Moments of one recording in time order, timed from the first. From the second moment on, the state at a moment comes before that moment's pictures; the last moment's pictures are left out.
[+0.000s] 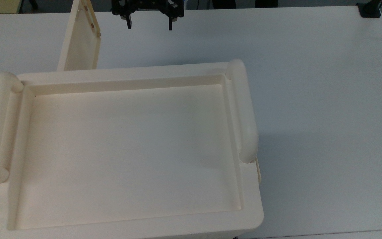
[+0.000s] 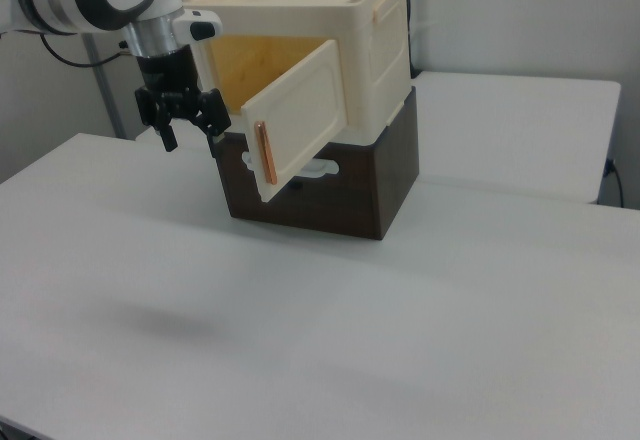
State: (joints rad) arm 0.06 0.04 0.00 -1.60 -0.05 1.66 0.02
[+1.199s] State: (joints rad) arm 0.06 0.04 0.00 -1.61 -0.05 1.65 0.01
